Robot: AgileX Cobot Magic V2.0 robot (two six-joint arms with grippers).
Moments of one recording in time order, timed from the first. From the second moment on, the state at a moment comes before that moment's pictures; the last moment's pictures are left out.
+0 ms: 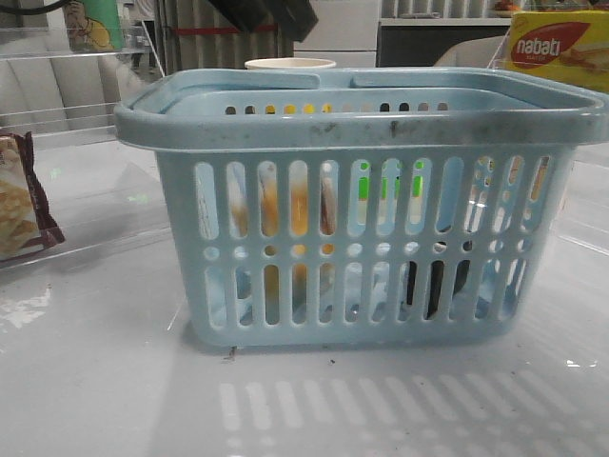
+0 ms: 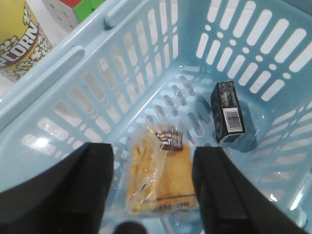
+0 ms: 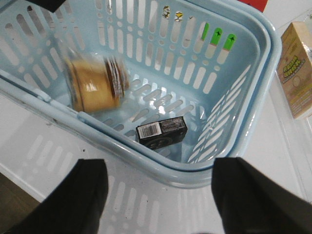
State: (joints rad) left arm -0.62 1.63 -1.51 -0.22 0.77 0.37; right arm 0.41 0.90 -0.89 0.07 0.68 -0.12
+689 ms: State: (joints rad) left arm -0.62 1.20 -1.24 -0.22 0.84 0.37; right arm 0.41 0.90 -0.89 0.07 0.68 -0.12
